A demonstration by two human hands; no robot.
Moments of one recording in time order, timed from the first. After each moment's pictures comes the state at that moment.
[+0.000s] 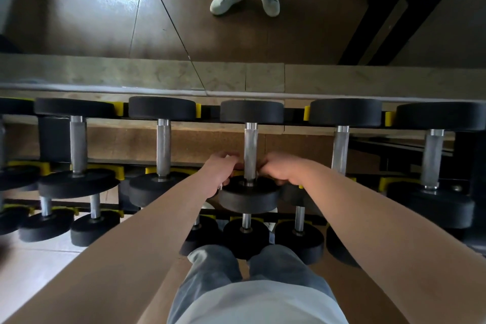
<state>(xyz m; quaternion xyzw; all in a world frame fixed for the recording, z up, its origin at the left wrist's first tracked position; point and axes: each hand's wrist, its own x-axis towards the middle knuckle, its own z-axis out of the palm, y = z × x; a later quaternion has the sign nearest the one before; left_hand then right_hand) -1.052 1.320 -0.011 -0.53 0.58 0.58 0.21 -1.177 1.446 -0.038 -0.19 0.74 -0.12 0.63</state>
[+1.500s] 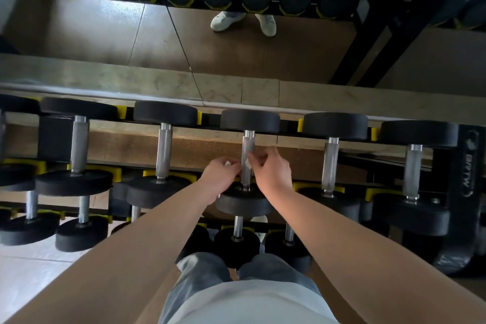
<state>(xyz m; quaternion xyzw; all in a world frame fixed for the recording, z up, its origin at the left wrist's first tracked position) -1.045 1.331 -0.003 -0.50 0.64 0.56 0.16 -1.132 1.445 -0.020 -0.14 0.90 -0.28 0.30</state>
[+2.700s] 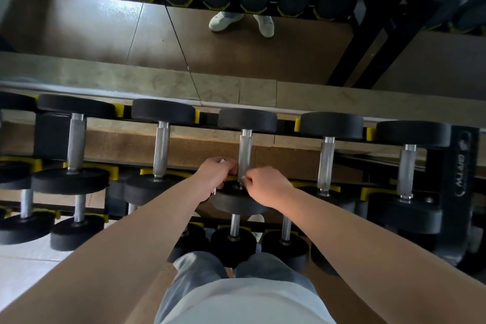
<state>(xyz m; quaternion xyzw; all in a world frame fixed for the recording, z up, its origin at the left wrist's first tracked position) -1.043 1.326 -0.002 -0.52 0.60 0.58 0.18 -1.134 1.456 -0.010 -0.40 0.81 -0.04 0.42</state>
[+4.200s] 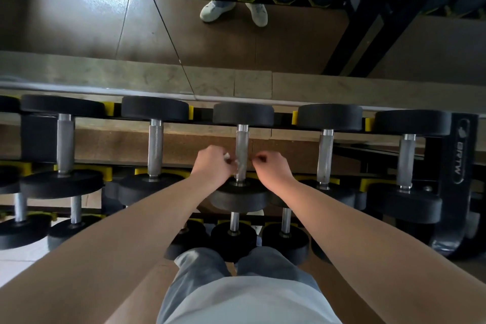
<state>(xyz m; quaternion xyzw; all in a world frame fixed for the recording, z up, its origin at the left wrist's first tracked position) -1.054 1.324 0.000 -0.43 0.79 0.39 0.21 -1.147 1.458 -0.025 -0.16 0.86 -0.26 0.42</state>
